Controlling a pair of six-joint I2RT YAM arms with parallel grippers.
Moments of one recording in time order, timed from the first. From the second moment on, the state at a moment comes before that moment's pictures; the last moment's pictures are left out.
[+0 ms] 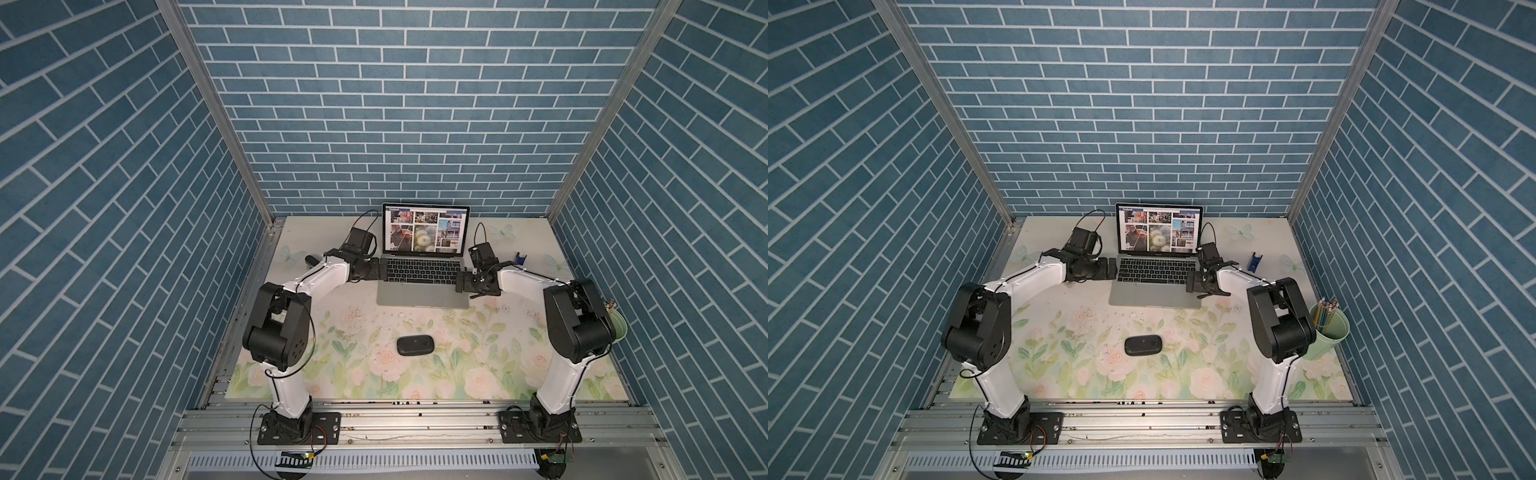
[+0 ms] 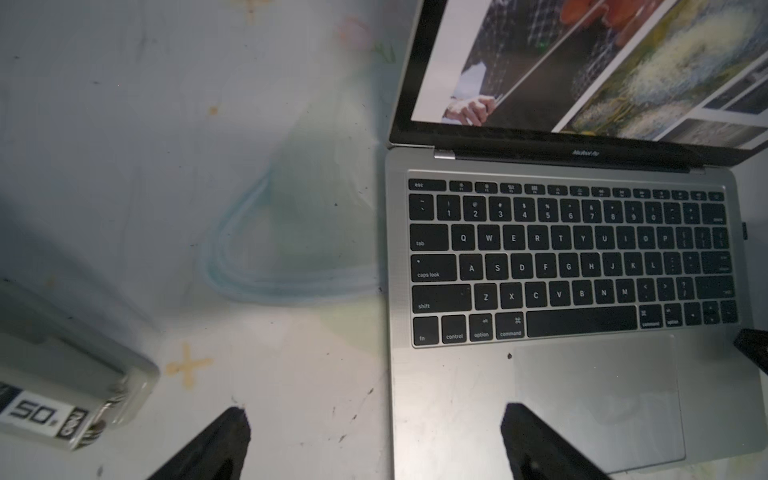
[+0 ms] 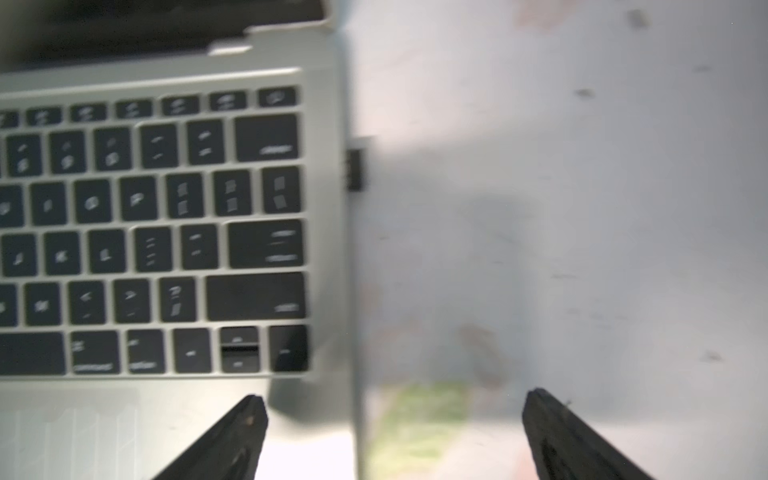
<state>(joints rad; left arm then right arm) -0.35 1.80 1.28 -0.45 0.02 -0.34 0.37 1.83 1.14 -0.42 0.11 0.37</state>
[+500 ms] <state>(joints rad) -0.28 1.73 1.17 -0.37 0.13 -0.35 0.28 1.79 1.36 -0.54 0.02 -0.13</state>
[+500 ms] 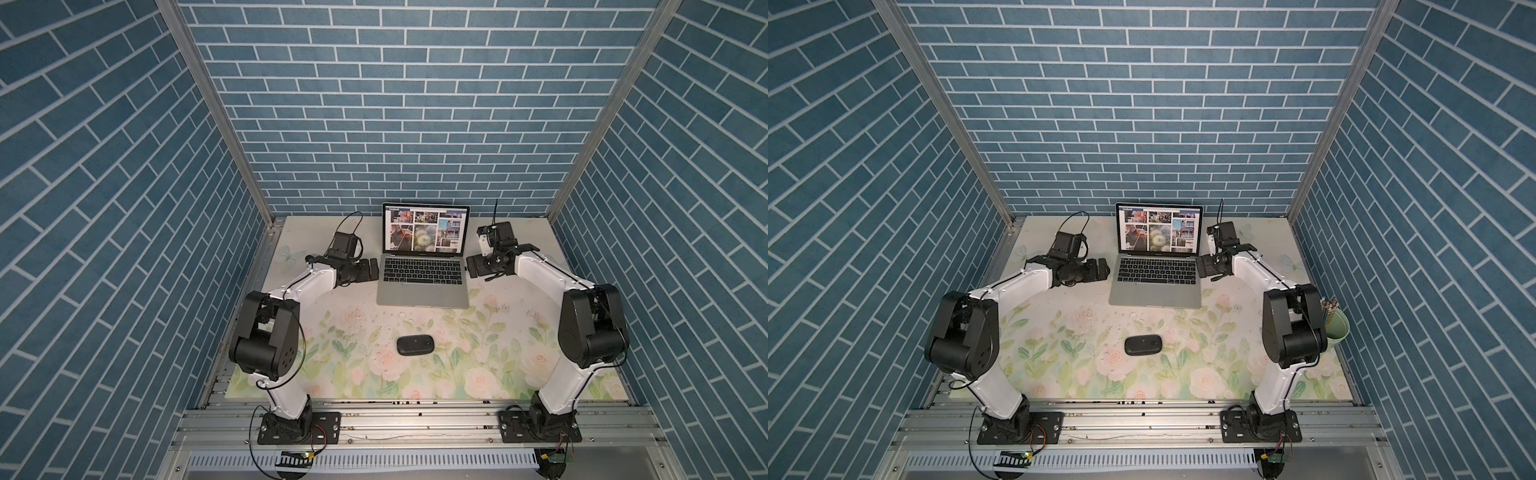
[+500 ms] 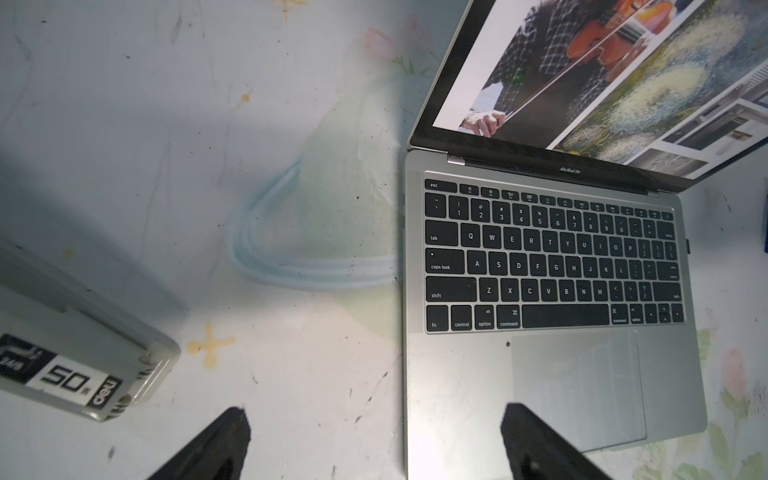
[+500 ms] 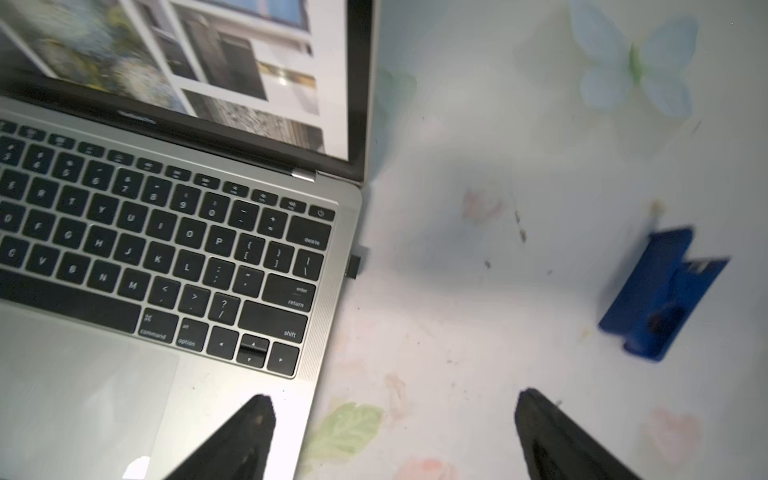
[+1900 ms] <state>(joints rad) -0.40 2.21 1.75 -0.99 0.03 -0.49 0.25 2.27 1.86 -0.90 -0.12 -1.25</state>
